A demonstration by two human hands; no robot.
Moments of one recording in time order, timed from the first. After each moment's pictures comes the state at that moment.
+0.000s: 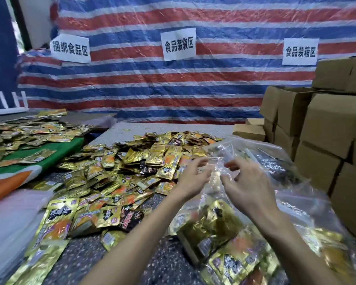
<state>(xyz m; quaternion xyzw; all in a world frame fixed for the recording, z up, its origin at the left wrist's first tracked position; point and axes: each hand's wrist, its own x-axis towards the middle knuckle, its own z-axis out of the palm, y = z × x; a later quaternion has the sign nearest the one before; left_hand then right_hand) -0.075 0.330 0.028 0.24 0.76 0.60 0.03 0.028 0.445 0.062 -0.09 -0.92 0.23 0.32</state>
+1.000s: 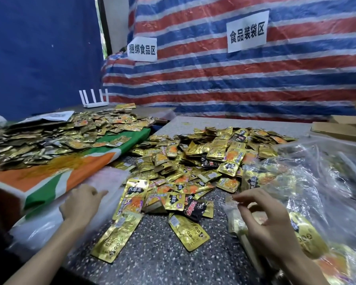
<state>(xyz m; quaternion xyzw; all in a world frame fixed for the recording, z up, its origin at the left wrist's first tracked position) -0.024 -0.053 -0.031 -0.28 0.92 0.19 -0.21 0.010 0.365 -0.023 0.23 -0.81 0.44 0.31</state>
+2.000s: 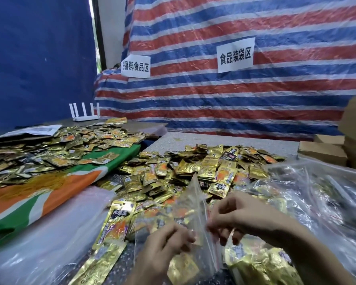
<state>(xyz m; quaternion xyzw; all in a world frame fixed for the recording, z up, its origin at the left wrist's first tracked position) 0.036 0.141 0.001 0.13 0.77 0.62 0.04 -0.010 0.350 0.085 0.19 -0.81 0.51 -0.23</state>
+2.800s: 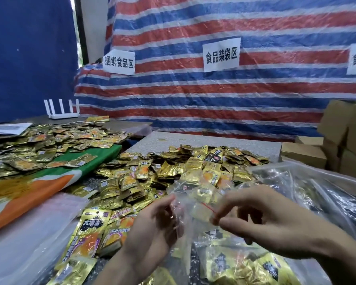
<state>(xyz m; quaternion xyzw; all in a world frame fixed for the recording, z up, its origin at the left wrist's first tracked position) -0.026 0.177 0.033 0.05 0.37 0.91 0.17 0.008 0.397 0.122 0.34 -0.88 0.32 0.00</state>
